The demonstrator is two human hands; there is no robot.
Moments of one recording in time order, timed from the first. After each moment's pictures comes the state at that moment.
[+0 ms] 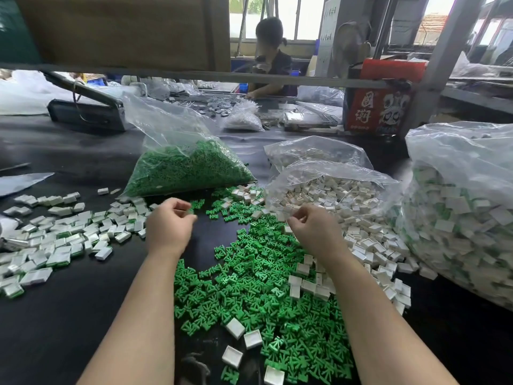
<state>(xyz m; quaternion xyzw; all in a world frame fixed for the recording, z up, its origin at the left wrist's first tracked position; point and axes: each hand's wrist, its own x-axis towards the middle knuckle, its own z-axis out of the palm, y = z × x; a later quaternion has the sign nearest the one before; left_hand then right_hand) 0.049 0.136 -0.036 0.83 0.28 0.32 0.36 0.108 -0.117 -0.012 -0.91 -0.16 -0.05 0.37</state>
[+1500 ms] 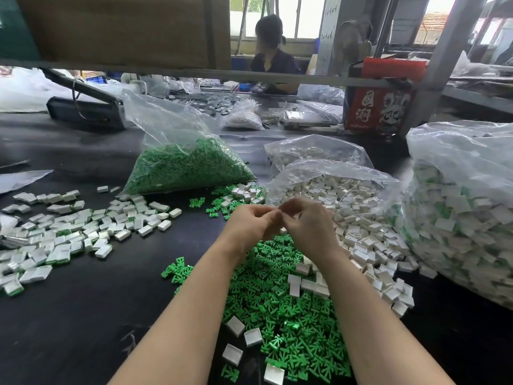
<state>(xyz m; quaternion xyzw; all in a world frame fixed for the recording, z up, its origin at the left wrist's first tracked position) 0.069 0.028 -0.015 0.71 0.07 0.04 0.70 0.104 -0.106 -0.007 -0.88 -0.21 -0.11 0.41</state>
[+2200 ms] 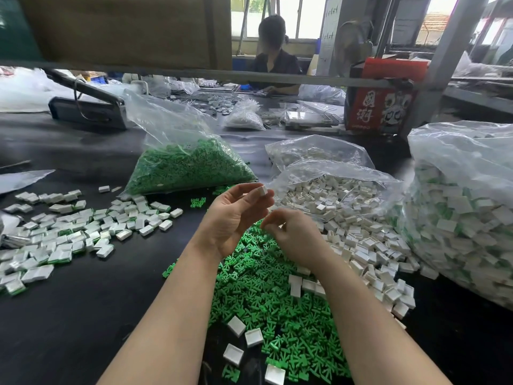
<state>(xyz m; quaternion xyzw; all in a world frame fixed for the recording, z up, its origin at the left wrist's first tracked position) 0.063 0.055 -0.004 0.46 -0.01 0.06 0.89 0.096 -0.095 -0.011 -0.88 -0.27 0.01 0.38</state>
